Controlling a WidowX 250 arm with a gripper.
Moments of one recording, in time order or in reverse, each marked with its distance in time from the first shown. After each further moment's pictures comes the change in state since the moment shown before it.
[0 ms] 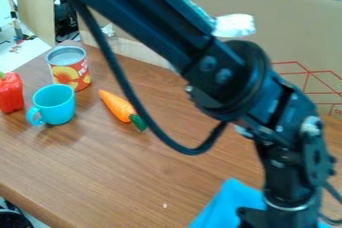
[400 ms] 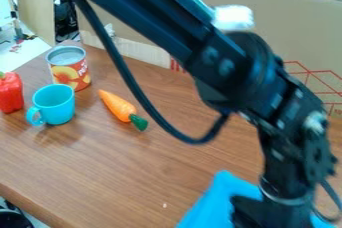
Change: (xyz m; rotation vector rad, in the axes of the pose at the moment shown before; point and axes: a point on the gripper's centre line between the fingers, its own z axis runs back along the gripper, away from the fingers) arm 0.012 0.047 0.019 0.147 -0.012 0.085
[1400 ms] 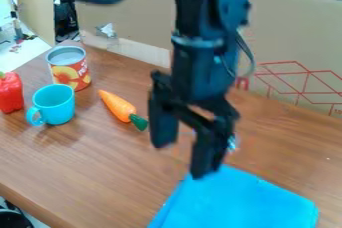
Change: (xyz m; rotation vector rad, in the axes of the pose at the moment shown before) arm -0.033 0.075 0.115 0.062 0.140 -0.112
